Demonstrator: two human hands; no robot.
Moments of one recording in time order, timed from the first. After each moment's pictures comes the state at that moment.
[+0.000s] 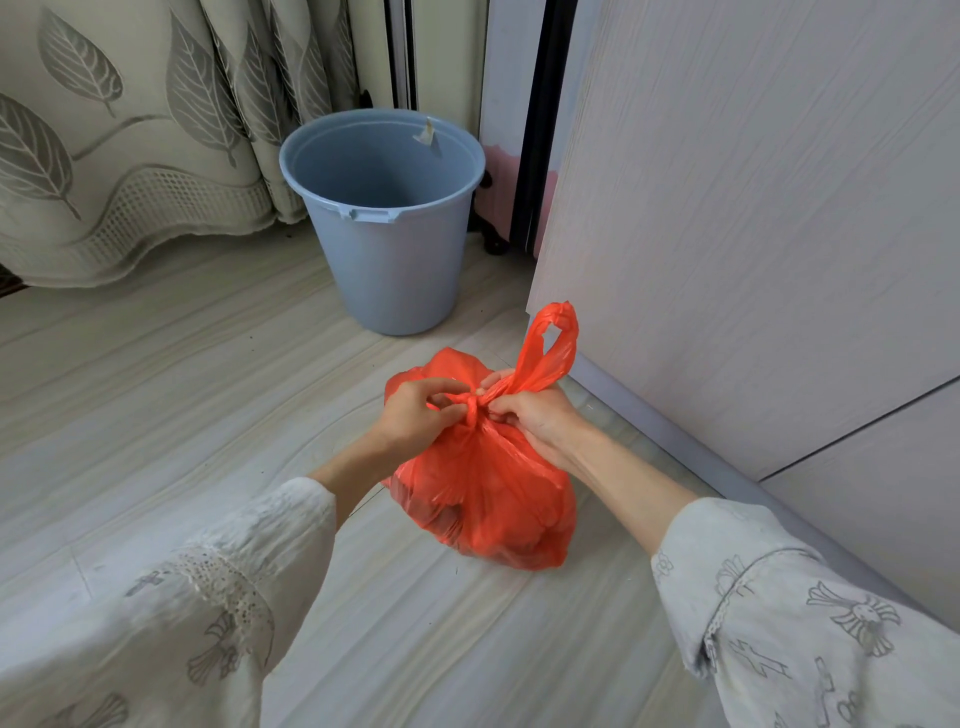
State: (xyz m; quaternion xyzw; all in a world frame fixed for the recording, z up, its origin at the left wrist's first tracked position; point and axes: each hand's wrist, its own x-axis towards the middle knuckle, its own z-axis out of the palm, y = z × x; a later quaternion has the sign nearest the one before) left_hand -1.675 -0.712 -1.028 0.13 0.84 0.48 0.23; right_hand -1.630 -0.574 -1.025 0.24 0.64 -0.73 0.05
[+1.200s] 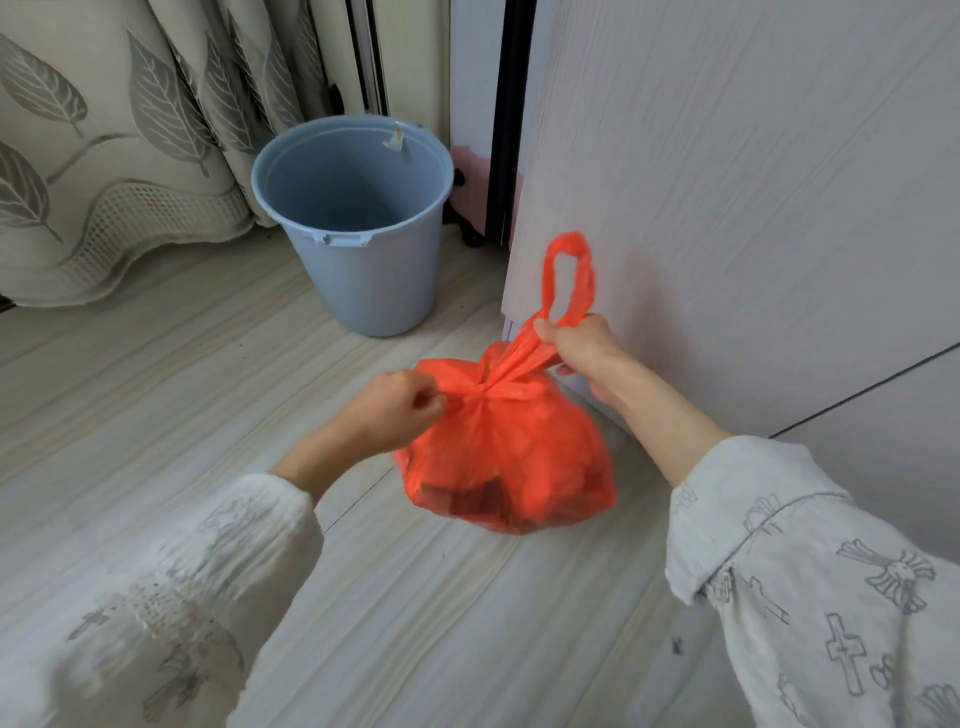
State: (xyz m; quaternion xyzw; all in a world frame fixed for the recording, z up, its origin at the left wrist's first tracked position) left_hand -1.678 -0.711 -0.959 0.28 0.91 0.23 0.20; right_hand -1.655 -0.501 -0.957 0.37 0.76 -0.53 0.02
